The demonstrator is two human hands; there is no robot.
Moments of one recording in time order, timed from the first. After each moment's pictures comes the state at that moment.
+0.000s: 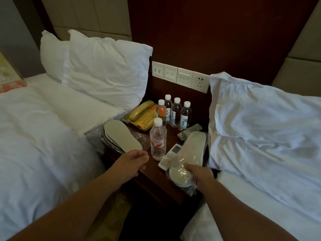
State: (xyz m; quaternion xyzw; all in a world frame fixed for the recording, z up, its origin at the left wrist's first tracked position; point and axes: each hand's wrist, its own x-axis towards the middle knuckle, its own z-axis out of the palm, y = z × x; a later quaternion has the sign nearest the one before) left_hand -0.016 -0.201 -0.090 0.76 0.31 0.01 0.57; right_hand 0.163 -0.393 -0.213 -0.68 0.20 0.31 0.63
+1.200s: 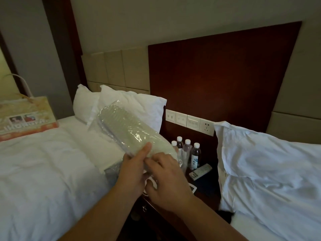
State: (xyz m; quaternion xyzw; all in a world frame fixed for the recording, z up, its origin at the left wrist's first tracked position) left_hand -0.043 -0.217 0.049 0.46 0.22 0.29 0.81; right_hand 0.011 -0.326 0.022 -0.72 -0.56 -0.21 0.35
